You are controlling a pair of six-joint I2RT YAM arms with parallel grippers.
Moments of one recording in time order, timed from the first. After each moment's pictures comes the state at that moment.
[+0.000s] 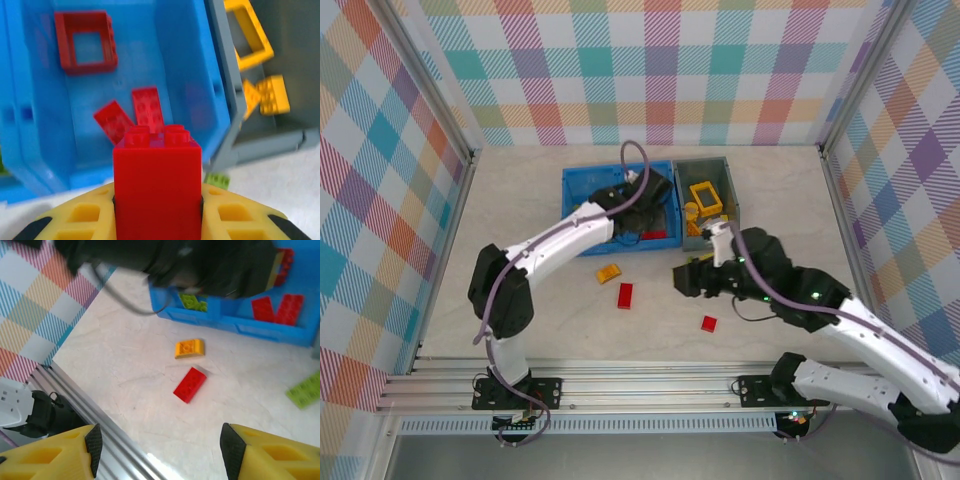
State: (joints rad) left arm -0.74 1.88 1.71 -0.77 -0.20 -0.68; right arm 0.94 0.91 1.03 -0.66 -0.02 0.49
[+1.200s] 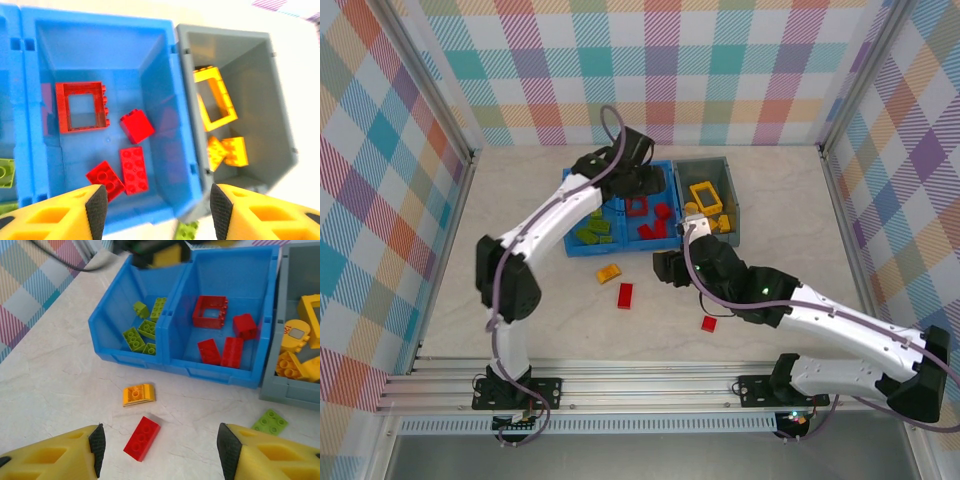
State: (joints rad) left arm -0.63 1.90 1.92 -0.81 -0.08 -0.65; right arm 1.05 1.06 0.99 -0.49 0.39 0.53
